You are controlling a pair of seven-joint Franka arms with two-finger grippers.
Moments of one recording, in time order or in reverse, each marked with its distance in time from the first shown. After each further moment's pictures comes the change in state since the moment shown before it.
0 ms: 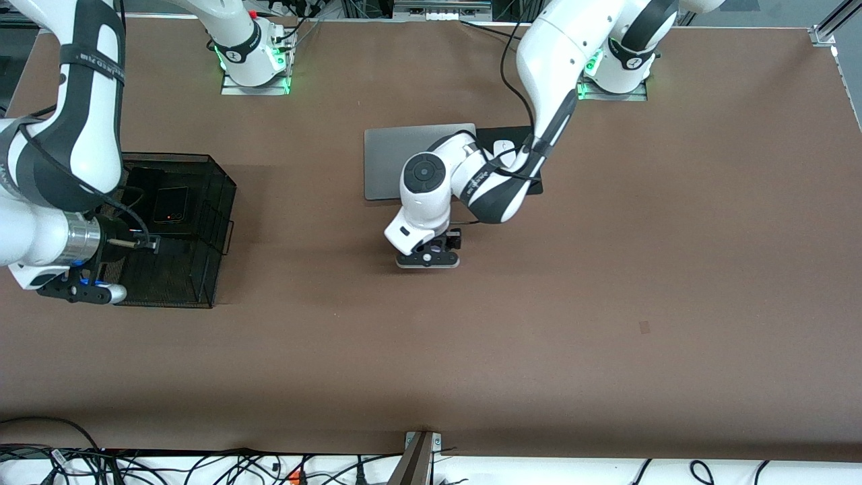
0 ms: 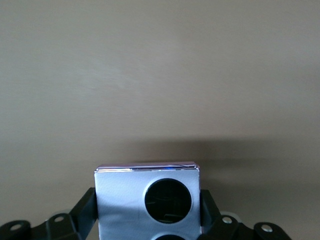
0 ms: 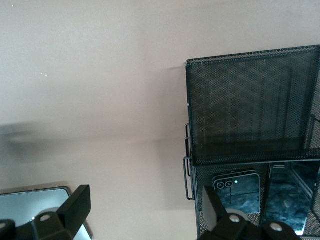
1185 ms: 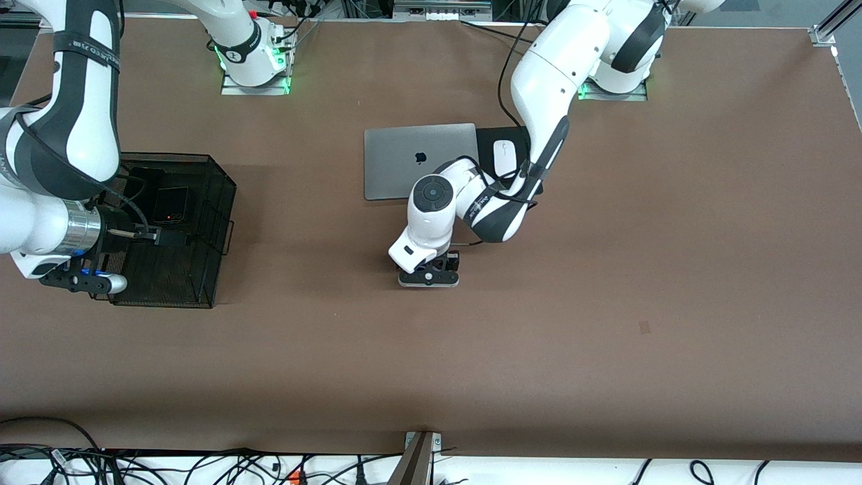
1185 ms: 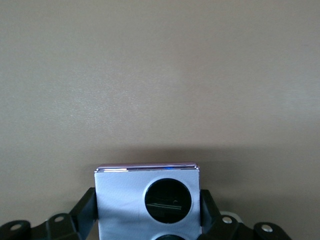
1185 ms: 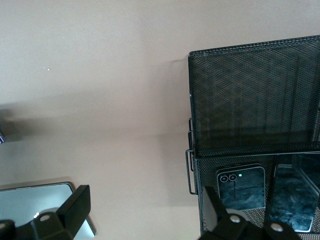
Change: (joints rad) left arm 0.015 0.126 0.036 0.084 -0.003 0.119 0.017; right arm 0.010 -0.034 0.000 -0.051 -0.001 0.019 0.000
